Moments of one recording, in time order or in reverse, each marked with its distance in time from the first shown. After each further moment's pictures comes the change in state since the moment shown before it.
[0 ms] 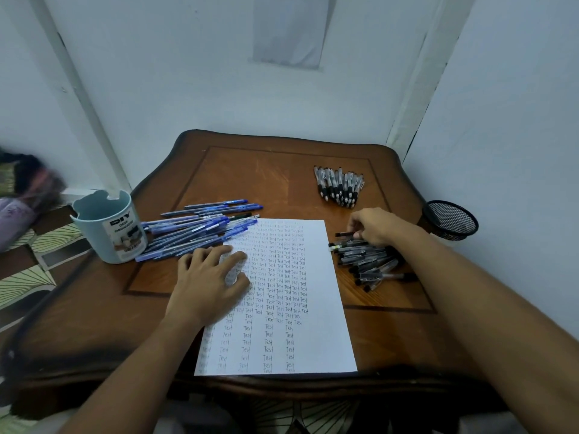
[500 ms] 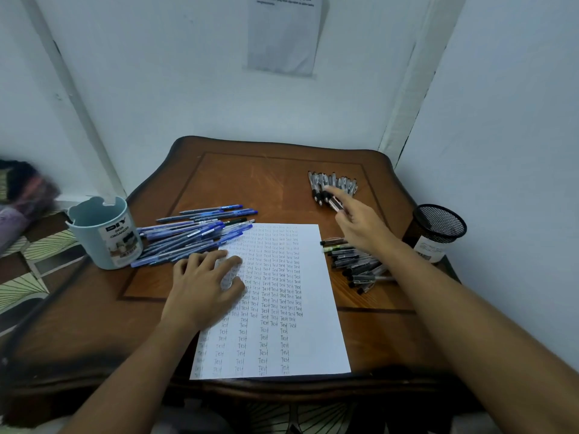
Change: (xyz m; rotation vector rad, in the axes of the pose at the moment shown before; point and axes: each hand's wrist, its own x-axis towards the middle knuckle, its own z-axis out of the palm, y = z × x) left_hand -0.002 0.001 0.000 0.001 0.016 0.000; right_hand -0.032 -0.031 0.003 0.477 0.398 -0.223
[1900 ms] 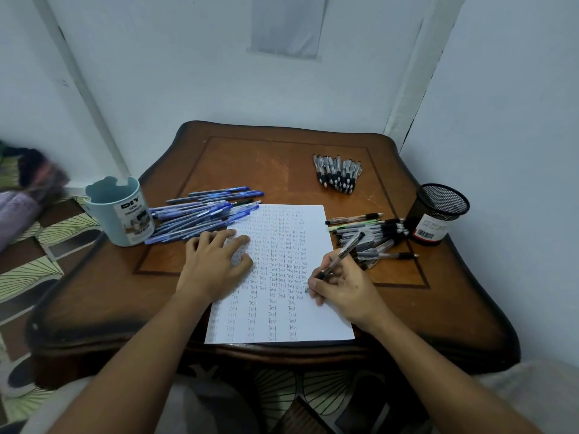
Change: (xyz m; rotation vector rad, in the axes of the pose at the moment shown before) left_hand 0.001 0.002 0.000 0.032 -0.007 0.002; right_hand -0.135 -0.026 0.076 0.891 -0.087 0.183
